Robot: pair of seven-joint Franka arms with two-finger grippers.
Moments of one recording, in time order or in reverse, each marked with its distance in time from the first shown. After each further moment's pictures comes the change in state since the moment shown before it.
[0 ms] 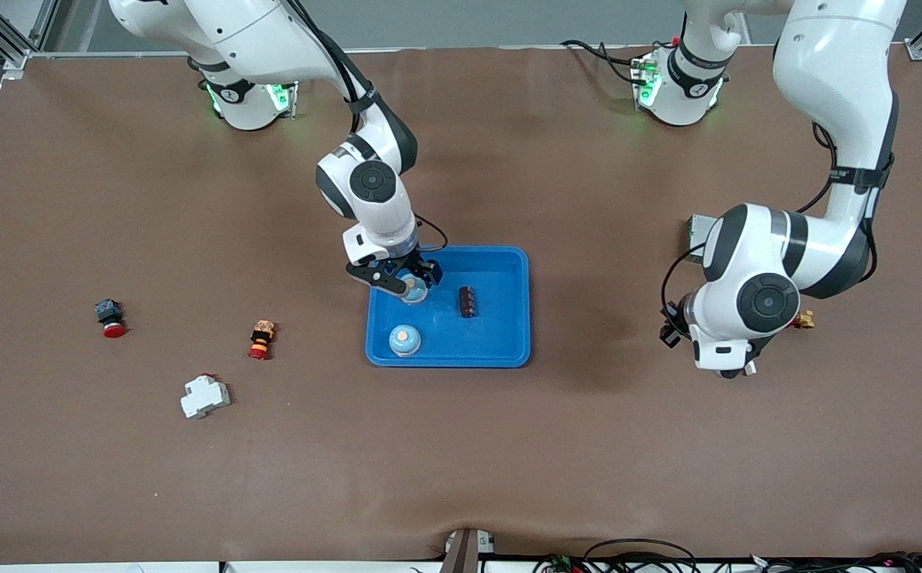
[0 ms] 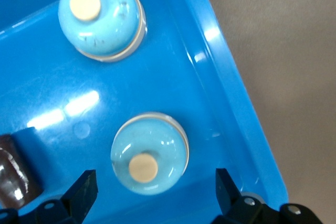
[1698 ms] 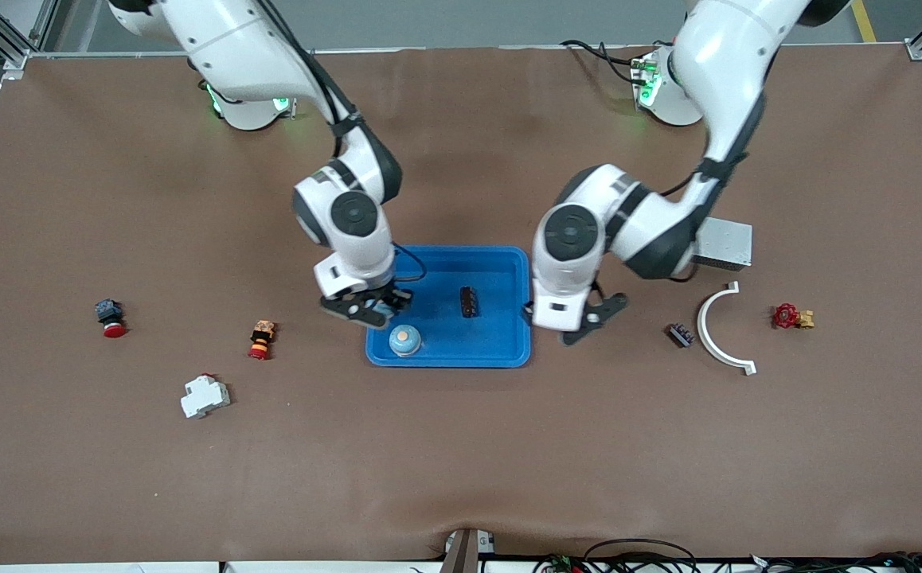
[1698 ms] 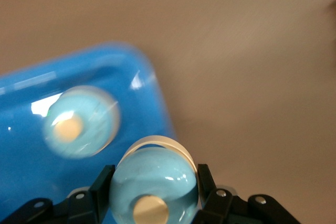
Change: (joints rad) left arm -0.244 0.117 -0.211 0.180 0.157 0.042 -0.253; right arm -0.129 -0.018 -0.041 0.139 -0.068 -0.237 -0.277
